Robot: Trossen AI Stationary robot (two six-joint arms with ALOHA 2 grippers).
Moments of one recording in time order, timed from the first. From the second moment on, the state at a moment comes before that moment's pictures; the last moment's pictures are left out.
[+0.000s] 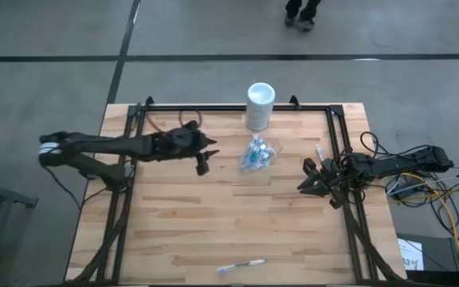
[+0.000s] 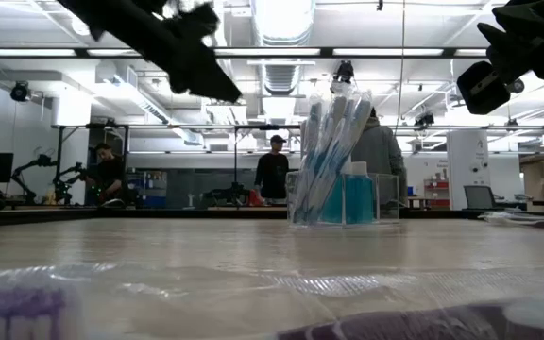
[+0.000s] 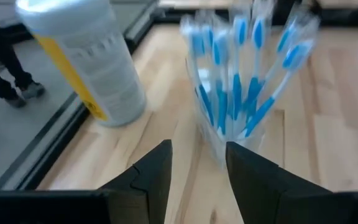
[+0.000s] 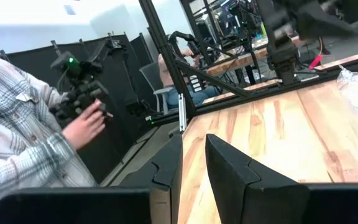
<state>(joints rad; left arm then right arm) 0.14 1.24 0.82 -0.04 -0.21 0.03 0.13 0.34 0.04 0.40 -0.24 0.46</state>
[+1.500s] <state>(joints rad) -0.29 1.31 0.70 0.11 -0.18 -0.15 0.13 0.34 0.04 0.40 -0.24 0.46</state>
